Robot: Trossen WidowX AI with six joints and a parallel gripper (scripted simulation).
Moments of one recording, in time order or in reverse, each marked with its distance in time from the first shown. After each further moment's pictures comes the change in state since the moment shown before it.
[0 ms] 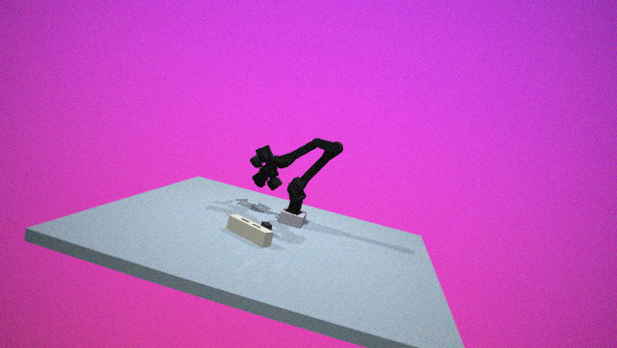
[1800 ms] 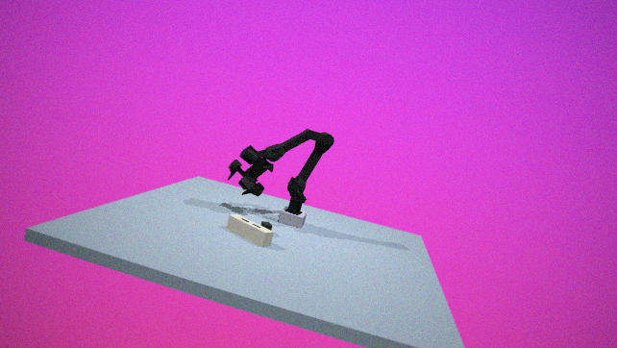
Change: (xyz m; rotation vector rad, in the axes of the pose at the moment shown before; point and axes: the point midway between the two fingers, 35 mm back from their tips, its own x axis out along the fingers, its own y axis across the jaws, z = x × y) arm -0.140 -0.025 0.154 -0.214 -0.751 -0.067
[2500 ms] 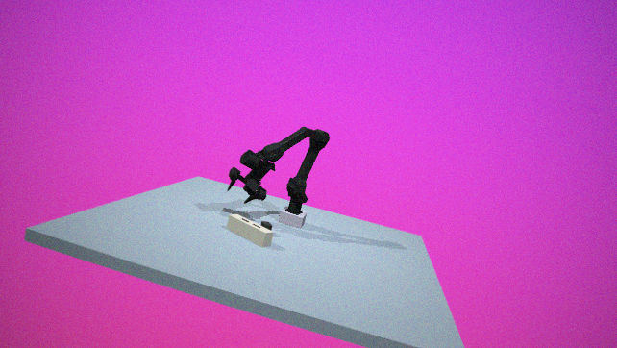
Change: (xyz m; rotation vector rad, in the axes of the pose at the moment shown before) arm -0.034 0.017 0.081 -0.141 -0.235 0.097
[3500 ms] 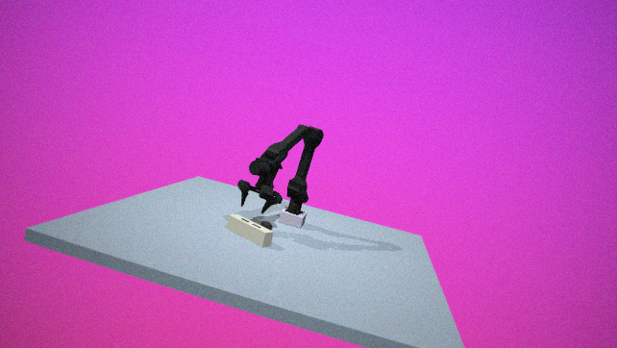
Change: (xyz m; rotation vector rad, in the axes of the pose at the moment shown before) arm -0.052 0.048 0.110 -0.156 -0.240 0.238
